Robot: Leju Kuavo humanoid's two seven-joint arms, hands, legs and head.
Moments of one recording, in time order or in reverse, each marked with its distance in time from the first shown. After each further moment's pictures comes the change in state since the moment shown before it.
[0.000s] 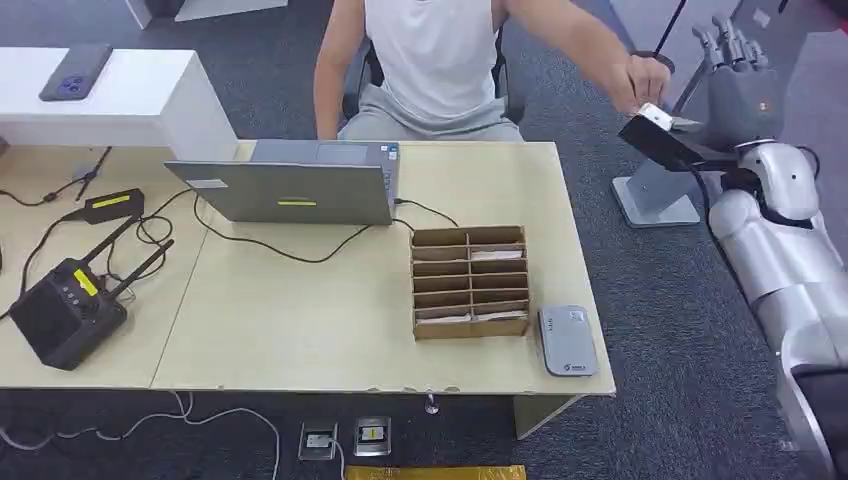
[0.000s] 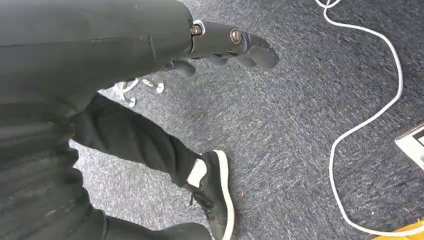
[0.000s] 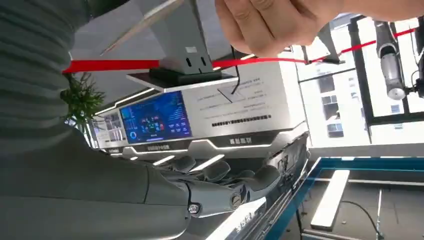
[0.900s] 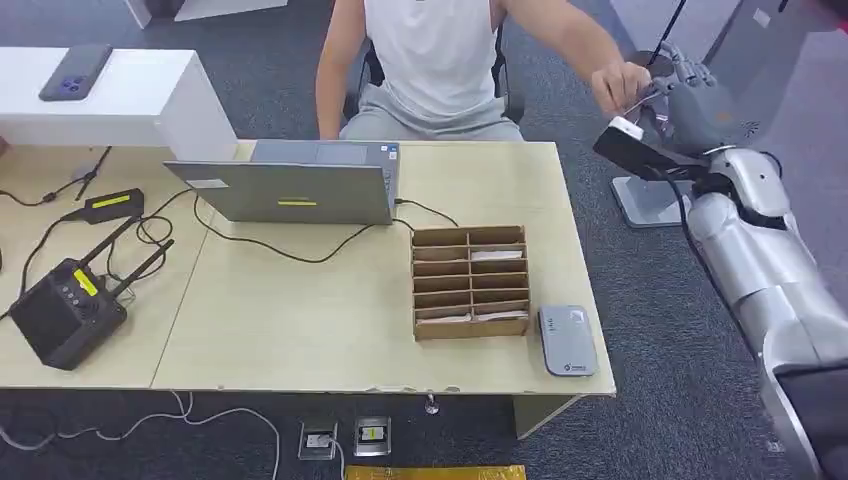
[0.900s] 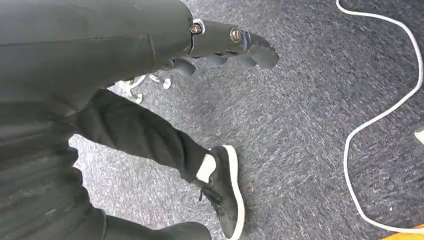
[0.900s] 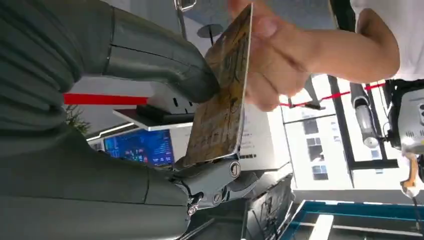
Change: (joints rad) left arm 0.028 0.006 0.000 0.000 0.005 0.000 0.000; right arm 0.007 0.032 0.037 0.002 -0.060 0.144 -0.016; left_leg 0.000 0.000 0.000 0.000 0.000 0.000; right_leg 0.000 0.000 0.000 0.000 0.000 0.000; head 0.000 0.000
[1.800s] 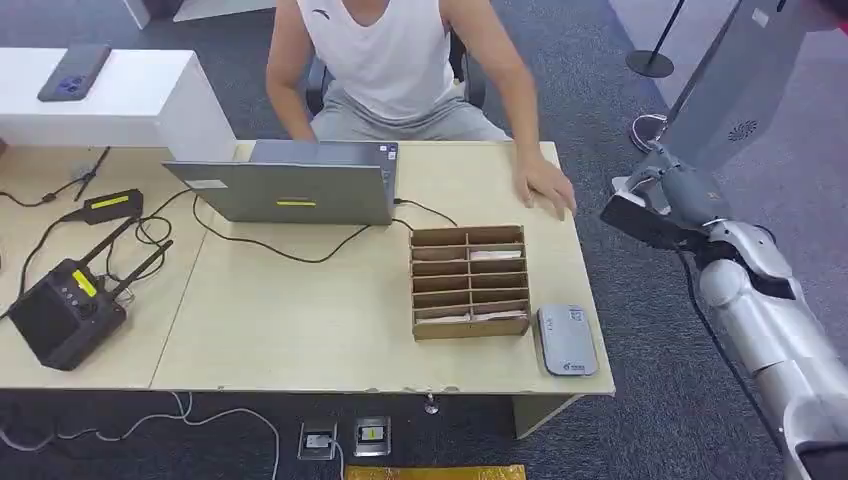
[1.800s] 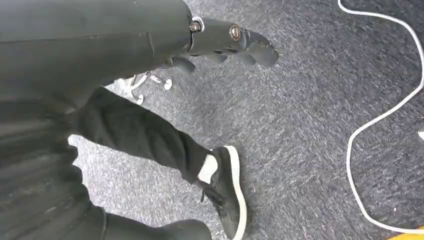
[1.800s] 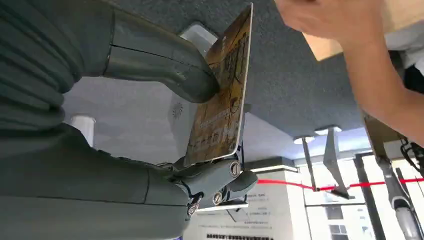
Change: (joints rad) left arm 0.006 0.002 0.000 0.000 -0.010 0.013 0.000; right arm 0.307 -0.120 -0.078 -0.258 -0.084 0.254 0.099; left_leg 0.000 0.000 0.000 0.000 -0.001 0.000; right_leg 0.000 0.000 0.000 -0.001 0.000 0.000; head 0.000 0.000
